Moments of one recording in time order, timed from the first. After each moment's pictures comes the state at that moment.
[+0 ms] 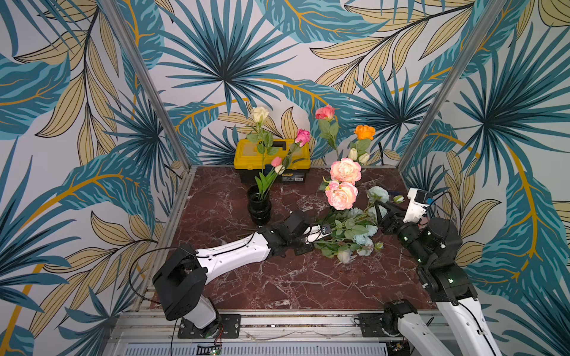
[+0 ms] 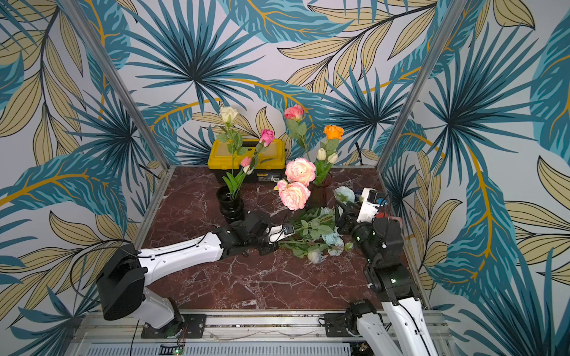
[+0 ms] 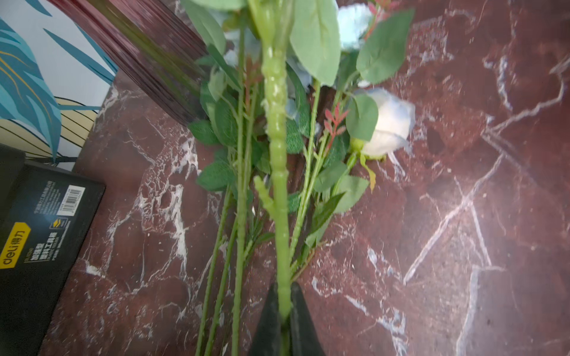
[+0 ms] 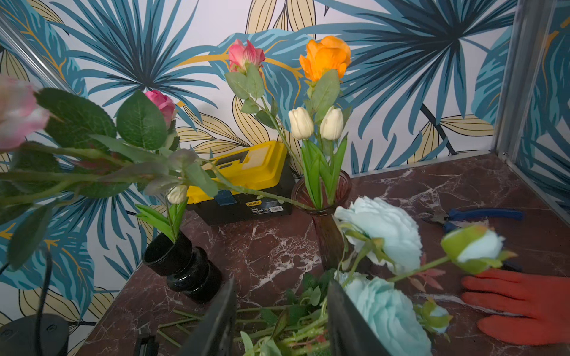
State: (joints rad) left arm -0.91 1.56 1.07 -0.30 0.01 0.46; right arm 0.15 0.63 0.84 -0.34 -0.07 0.37
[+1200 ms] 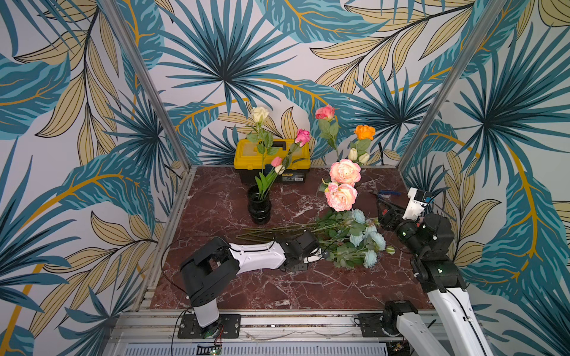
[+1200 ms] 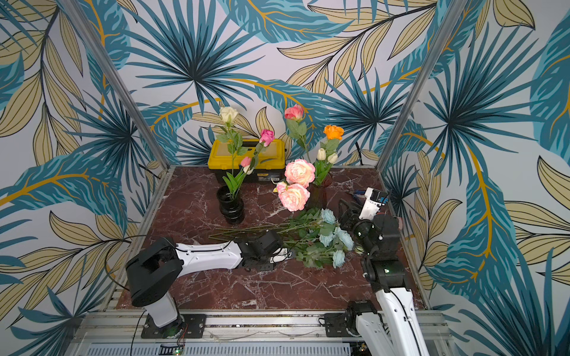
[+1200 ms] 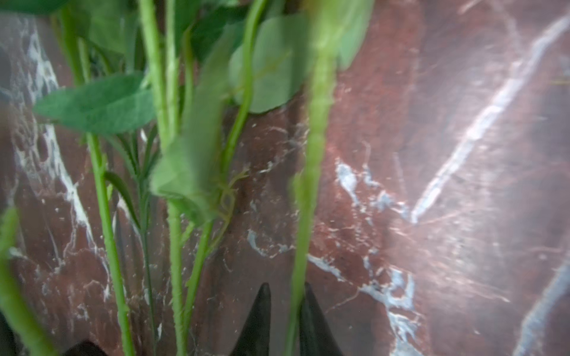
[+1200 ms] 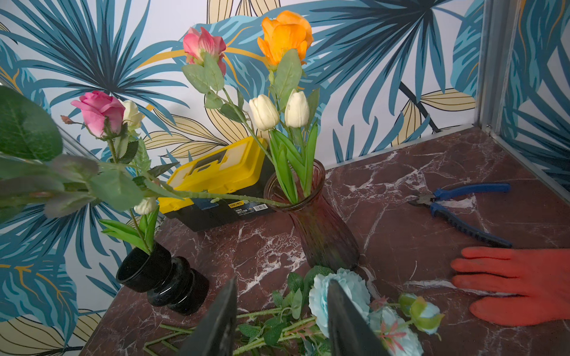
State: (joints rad) left arm -0.98 1.76 1.01 -0.35 -0.18 0.53; right arm 0.01 0.68 0.76 -0.24 -0.16 0.42
